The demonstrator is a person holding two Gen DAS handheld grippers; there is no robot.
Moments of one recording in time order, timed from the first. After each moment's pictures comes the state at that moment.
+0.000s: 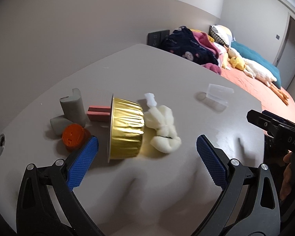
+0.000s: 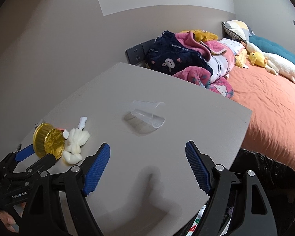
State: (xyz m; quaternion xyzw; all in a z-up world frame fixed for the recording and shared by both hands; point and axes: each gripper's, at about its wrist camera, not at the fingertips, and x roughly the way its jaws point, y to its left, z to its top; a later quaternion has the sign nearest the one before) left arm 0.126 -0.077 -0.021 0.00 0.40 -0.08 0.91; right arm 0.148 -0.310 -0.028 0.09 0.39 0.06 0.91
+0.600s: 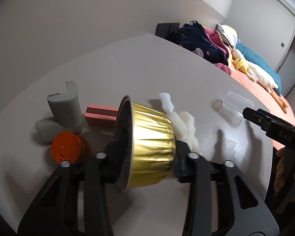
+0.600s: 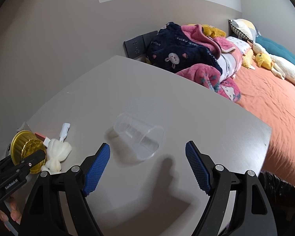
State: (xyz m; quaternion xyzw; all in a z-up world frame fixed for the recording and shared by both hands) left arm 0.165 -0.055 -0.047 -0.04 0.43 -0.08 0.90; right arm 0.209 -0.306 -0.053 0.07 0.41 0.06 0.91
